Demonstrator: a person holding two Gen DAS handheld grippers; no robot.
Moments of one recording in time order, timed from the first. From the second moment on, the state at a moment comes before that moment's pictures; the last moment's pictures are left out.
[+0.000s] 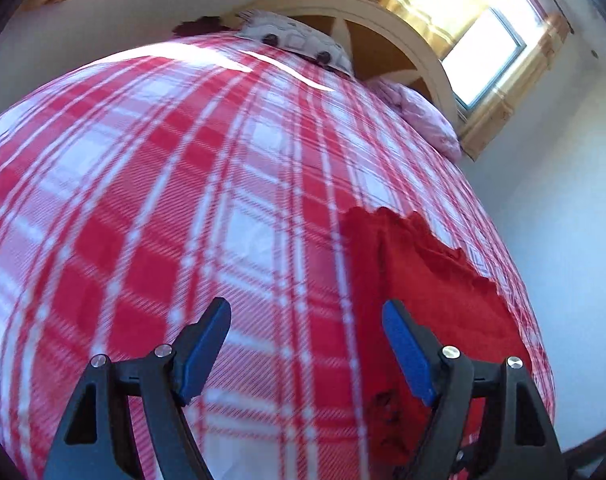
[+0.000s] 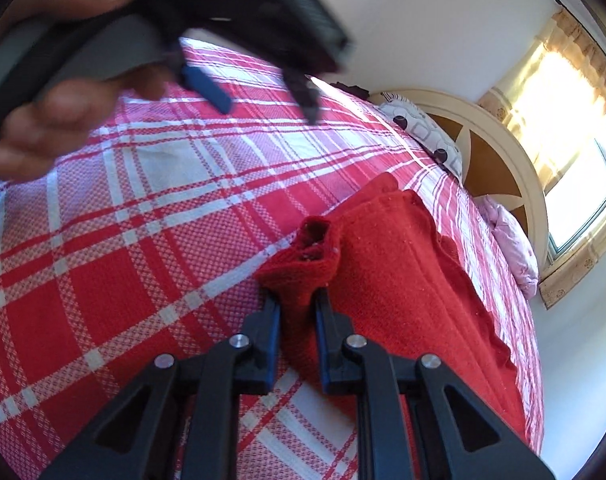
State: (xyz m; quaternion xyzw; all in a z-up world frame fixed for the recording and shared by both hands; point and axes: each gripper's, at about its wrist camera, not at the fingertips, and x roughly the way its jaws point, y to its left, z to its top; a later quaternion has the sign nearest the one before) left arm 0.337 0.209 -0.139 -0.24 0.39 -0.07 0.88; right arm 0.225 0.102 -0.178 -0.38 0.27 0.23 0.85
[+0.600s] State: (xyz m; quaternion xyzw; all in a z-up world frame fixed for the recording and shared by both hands) left arm 0.432 0.169 -0.158 -0.25 0.47 -0.16 0.83; right arm 0.220 0.104 -0.182 -0.38 0.26 0.23 0.86
